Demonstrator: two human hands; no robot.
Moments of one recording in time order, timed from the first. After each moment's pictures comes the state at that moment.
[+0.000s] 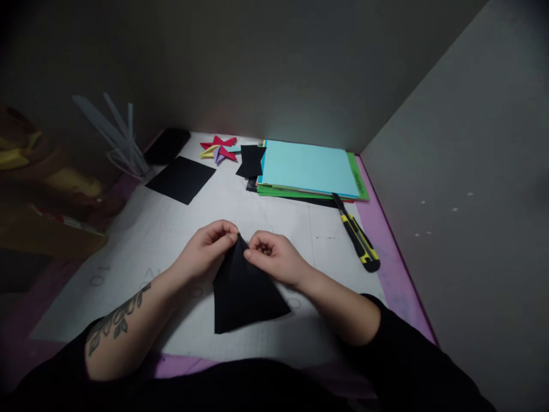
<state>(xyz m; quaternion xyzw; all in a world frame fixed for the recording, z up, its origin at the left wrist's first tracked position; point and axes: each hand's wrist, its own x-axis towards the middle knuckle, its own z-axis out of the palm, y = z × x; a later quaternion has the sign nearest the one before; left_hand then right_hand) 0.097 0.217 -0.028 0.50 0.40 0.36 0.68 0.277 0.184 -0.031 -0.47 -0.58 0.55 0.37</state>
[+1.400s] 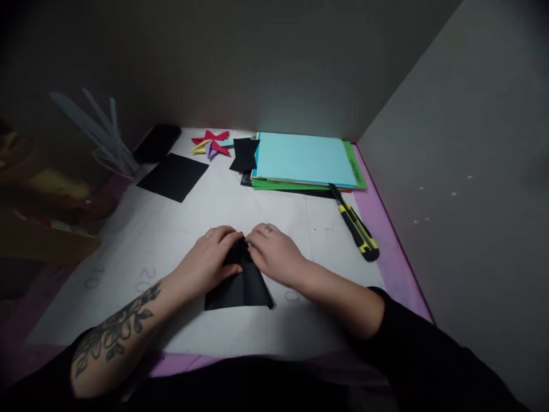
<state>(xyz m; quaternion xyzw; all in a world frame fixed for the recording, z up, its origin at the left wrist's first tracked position) 0.087 0.210 -0.040 0.91 0.38 0.06 0.17 0.283 0.181 -0.056 -0.50 -0.83 0.15 0.21</state>
